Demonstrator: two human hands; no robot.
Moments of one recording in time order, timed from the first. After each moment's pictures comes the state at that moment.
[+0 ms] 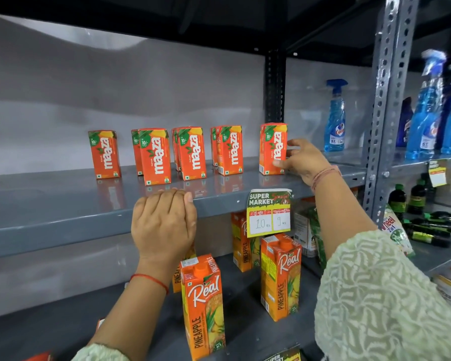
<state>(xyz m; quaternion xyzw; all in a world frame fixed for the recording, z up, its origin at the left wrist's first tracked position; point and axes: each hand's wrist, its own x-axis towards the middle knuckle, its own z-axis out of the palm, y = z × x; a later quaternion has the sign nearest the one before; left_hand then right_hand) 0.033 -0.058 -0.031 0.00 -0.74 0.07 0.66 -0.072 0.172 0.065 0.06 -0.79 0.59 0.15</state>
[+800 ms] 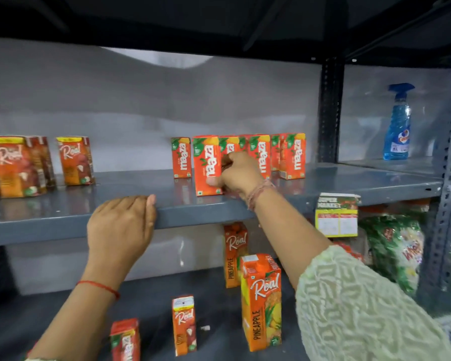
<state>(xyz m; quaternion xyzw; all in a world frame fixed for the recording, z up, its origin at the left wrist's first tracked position) 0.126 -0.209 -0.013 0.06 -0.77 0.16 0.61 0.025 -0.037 0.067 0.25 -0.82 0.50 0.11</state>
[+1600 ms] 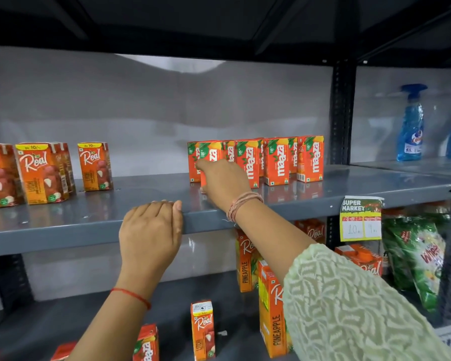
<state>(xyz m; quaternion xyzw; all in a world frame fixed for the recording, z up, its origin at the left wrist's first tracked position) 0.127 -0.207 -0.017 0.04 -0.78 0.11 0.62 0.047 -0.093 0.059 0.35 -0.85 0.13 0.37</state>
